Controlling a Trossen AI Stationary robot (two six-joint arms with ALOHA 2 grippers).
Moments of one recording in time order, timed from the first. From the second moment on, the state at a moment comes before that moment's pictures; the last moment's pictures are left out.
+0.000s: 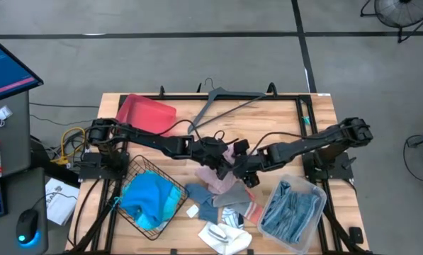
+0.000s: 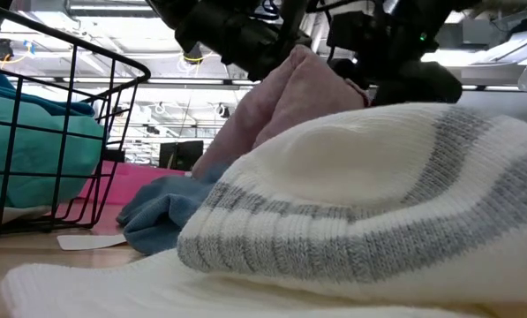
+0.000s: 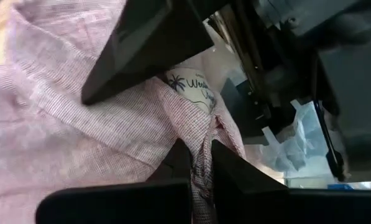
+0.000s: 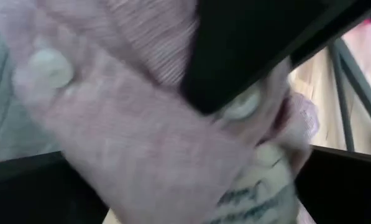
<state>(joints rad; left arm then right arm) -0.05 1.83 1.19 0.09 0.10 -0.76 0.23 1.58 1.02 -0.51 0.32 -0.29</state>
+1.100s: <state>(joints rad) -0.04 1.27 1.18 0.06 0.15 -0.49 0.26 1.25 1.35 -0.86 0.19 -0.10</state>
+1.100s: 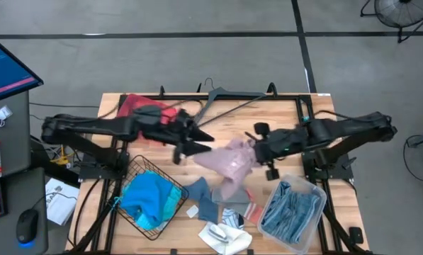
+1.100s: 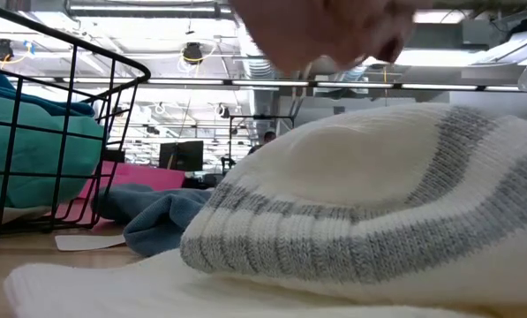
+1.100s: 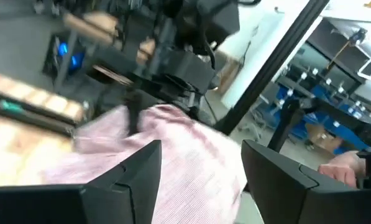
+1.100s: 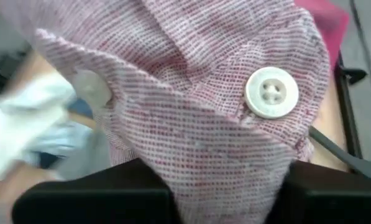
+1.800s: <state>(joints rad) -0.09 1.00 0.92 0.07 0.03 -0.54 0.95 1.27 1.50 -1.49 0.10 0.78</state>
